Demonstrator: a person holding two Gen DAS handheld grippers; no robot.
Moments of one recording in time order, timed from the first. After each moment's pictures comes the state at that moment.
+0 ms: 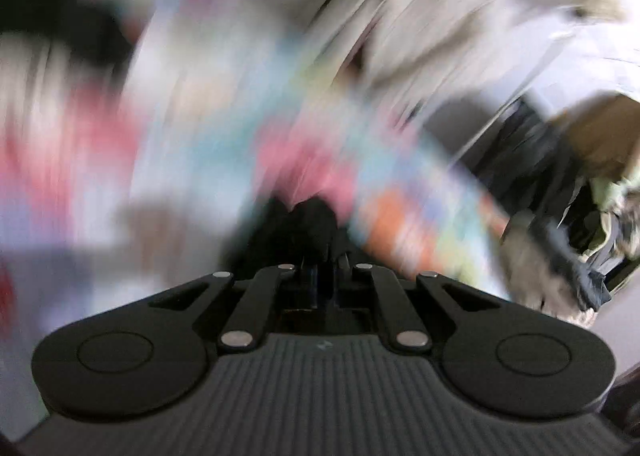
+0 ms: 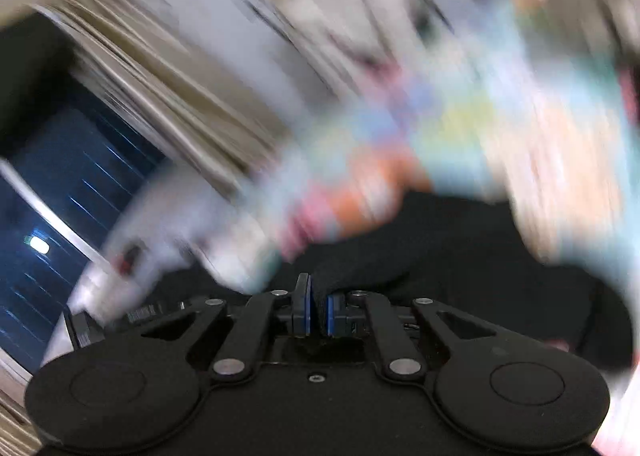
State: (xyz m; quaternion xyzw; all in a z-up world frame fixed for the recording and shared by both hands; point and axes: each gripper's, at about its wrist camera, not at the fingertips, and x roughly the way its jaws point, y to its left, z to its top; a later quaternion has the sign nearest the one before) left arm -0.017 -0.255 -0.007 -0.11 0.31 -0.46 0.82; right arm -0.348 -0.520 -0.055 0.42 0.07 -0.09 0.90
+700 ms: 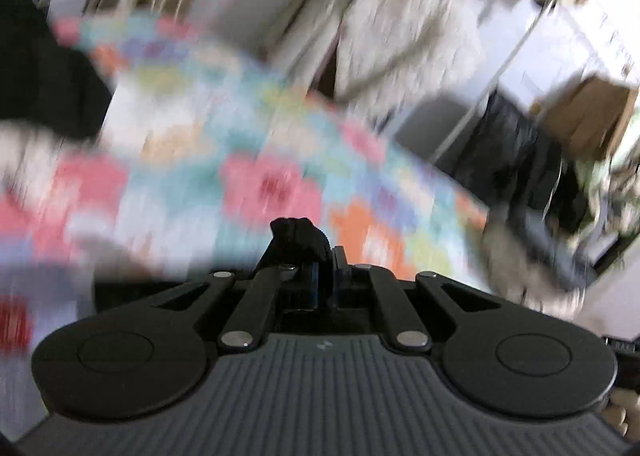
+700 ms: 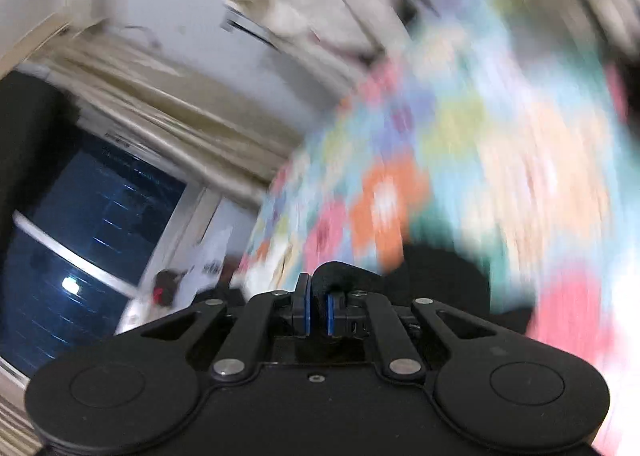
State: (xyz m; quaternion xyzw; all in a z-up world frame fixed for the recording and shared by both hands) left arm -0.015 -0.264 0.023 -0.13 0.32 -0.48 0.81; right arm -0.358 -0.553 -0.026 0.46 0.10 -0.10 0.88
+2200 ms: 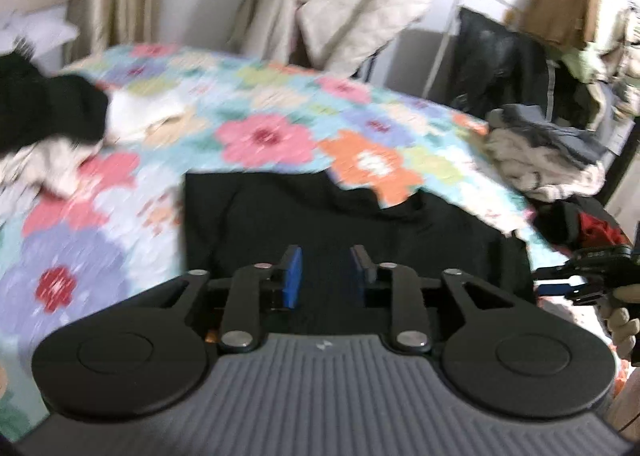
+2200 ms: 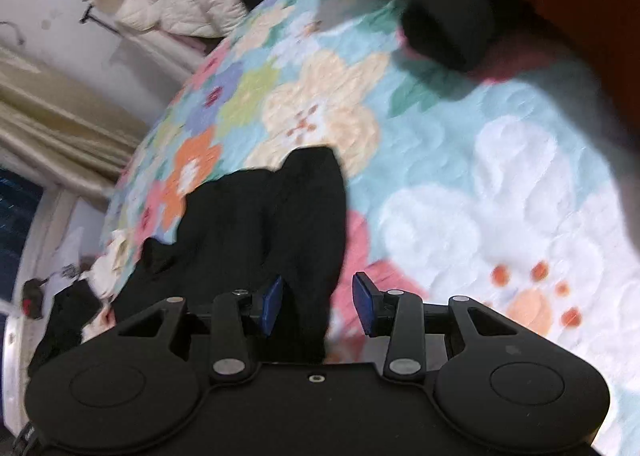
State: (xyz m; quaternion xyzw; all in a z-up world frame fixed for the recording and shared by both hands) left arm -0.128 -0.241 -0.016 0.05 0.31 -0.51 0.80; right arm -0.409 -0.552 -0.130 0.50 0.23 -0.26 0.80
